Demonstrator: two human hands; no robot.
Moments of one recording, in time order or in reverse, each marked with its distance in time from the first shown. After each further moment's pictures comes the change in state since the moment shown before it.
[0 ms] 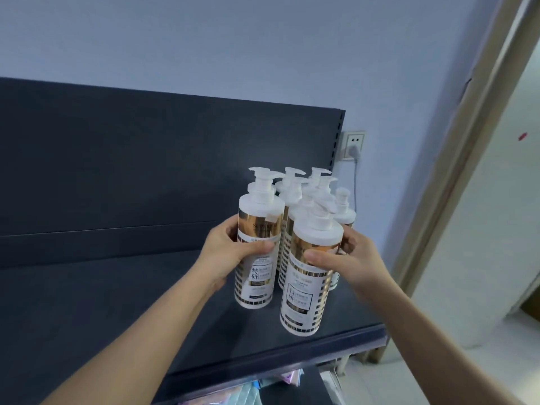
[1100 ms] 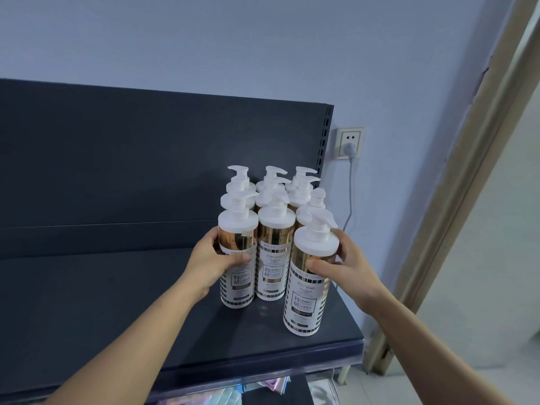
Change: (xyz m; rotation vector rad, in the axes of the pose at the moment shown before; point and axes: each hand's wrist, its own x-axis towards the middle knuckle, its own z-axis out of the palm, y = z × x) left_hand 0.032 -0.059 0.034 0.200 0.244 -0.097; right_hand 0.028 0.056 -0.071 -0.059 -0.070 0.070
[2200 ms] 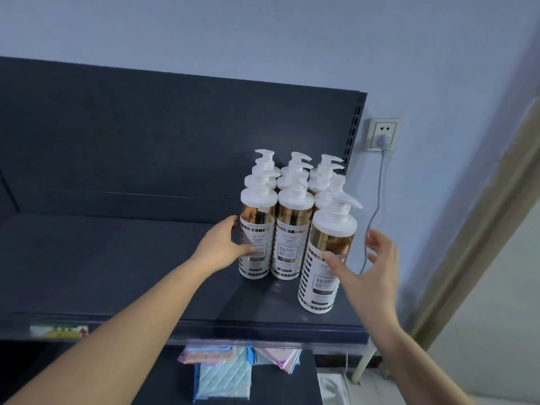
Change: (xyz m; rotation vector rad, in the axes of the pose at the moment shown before) left_hand -0.035 0.011 -0.003 0.589 0.043 0.001; right_hand -0.040 0.021 0.010 -0.207 0.441 -0.118
